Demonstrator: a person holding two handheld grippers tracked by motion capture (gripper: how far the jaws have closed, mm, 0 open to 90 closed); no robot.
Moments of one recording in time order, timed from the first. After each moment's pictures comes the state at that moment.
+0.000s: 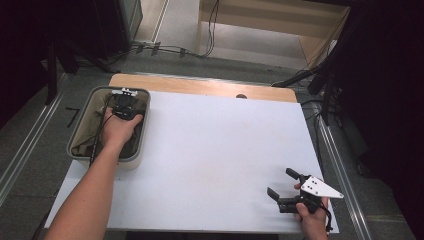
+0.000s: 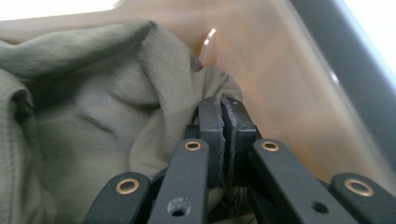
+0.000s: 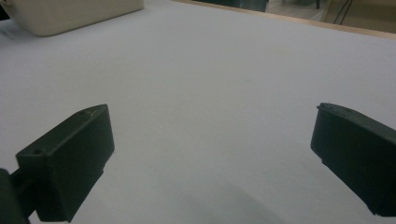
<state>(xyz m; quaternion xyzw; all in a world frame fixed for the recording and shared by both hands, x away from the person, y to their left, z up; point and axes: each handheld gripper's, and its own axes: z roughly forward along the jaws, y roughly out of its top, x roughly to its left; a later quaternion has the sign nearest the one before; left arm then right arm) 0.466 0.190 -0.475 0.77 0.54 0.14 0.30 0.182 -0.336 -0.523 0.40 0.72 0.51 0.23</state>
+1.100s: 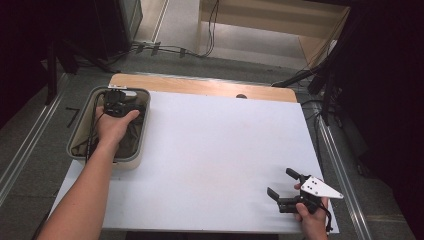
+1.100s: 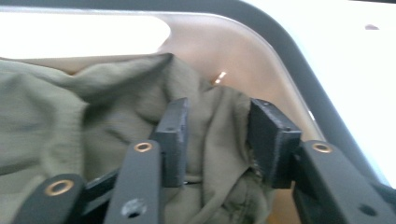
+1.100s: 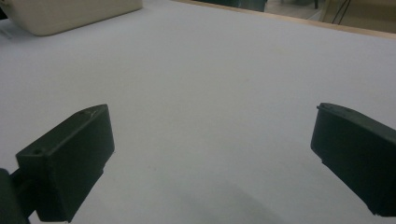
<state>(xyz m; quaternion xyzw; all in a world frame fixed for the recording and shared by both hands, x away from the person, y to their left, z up) 0.461 0.214 -0.454 0.72 0.56 0.15 0.37 0.182 -0.336 -0.524 0.40 0.72 0.51 0.23</state>
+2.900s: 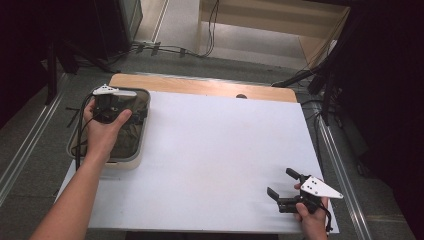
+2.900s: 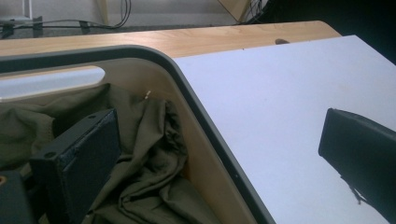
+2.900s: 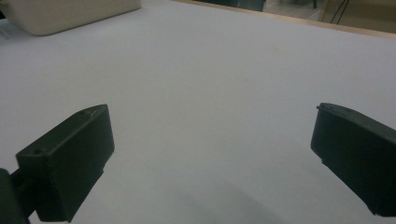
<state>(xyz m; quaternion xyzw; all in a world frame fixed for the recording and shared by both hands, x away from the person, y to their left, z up) 0.401 0.212 -0.410 0.75 0.47 0.14 0.45 0.183 -0.336 -0.523 0.40 0.72 0.51 0.24</state>
